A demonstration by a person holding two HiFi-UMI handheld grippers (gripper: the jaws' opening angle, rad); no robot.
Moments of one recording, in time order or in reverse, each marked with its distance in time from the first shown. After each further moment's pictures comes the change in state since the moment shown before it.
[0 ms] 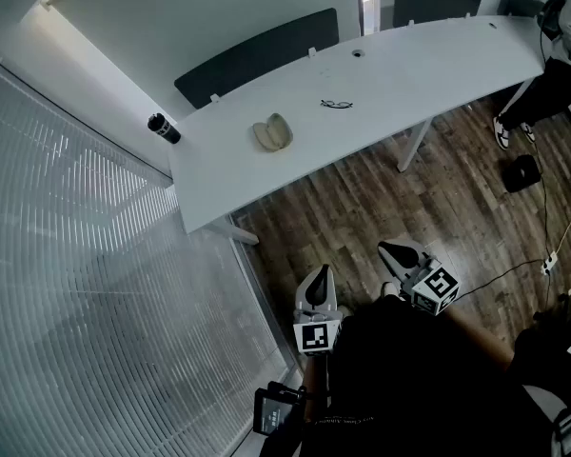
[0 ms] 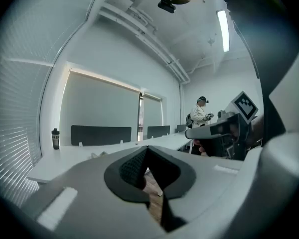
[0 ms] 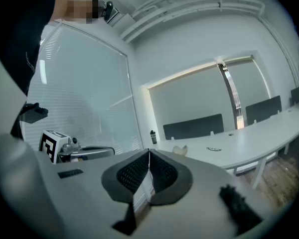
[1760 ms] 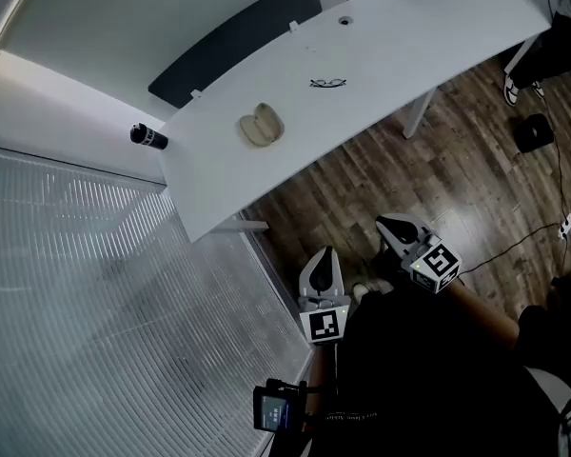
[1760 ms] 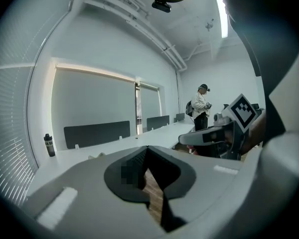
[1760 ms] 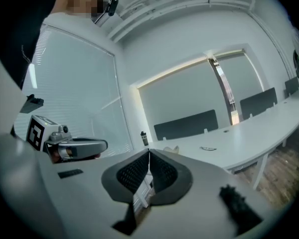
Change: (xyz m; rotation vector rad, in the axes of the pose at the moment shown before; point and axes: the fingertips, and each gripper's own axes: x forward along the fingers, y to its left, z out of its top) left arm 0.080 0.015 0.011 0.044 0.162 0.000; right arm 0.051 -0.082 -0.017 0.039 -0.007 -0.077
